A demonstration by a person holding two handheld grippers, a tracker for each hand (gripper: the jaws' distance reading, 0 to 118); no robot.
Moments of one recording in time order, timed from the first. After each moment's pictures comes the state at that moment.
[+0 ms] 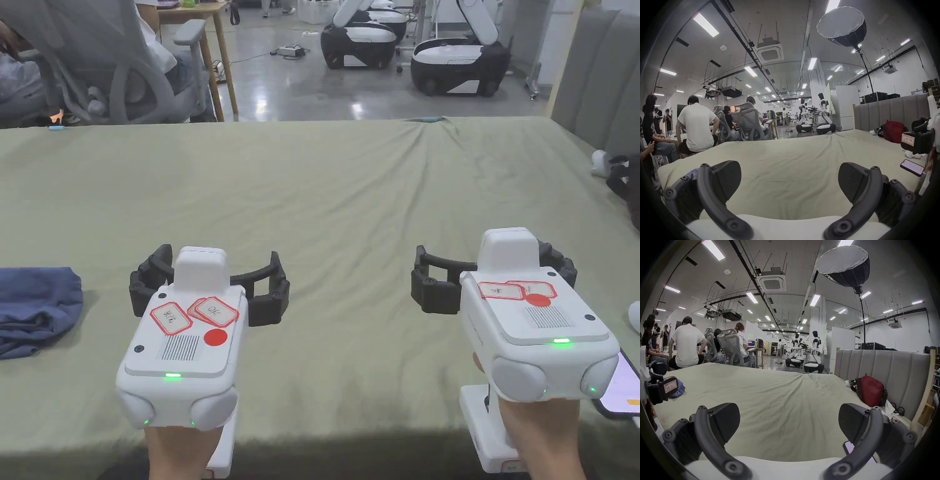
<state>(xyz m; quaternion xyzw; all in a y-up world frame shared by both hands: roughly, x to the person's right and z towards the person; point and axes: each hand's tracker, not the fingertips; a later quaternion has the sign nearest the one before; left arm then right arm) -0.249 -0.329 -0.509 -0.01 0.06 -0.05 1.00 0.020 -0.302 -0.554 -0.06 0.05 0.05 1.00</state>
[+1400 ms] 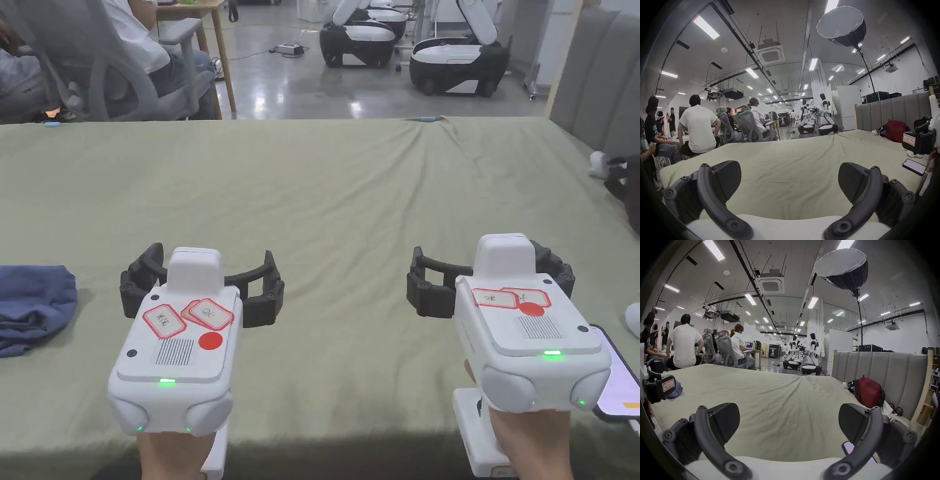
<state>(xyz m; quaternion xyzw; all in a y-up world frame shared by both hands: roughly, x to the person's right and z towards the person) -0.247 -0.329 -0.508 0.00 0.07 -0.06 1.00 0.016 -0.307 -0.552 -0.05 0.04 0.05 1.00</state>
